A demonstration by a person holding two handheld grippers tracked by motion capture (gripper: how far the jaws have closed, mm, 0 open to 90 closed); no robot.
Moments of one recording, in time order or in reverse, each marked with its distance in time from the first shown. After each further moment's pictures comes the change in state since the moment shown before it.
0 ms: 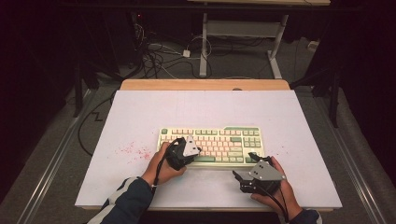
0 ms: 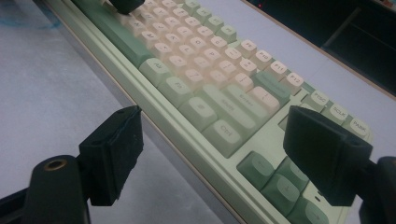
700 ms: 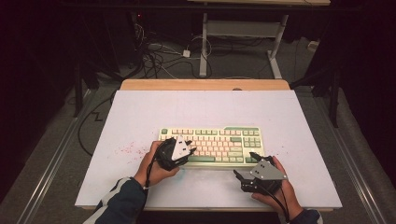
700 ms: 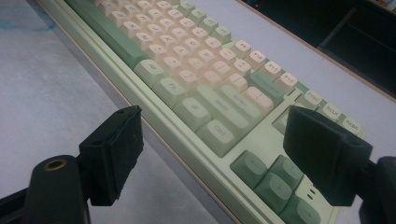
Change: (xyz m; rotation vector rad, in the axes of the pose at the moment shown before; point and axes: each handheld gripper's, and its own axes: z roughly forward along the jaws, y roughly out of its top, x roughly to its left) left arm 0.008 0.001 -0.027 -0.127 0.043 0.069; right arm -0.002 0.000 -0.002 -0.002 -0.009 0.005
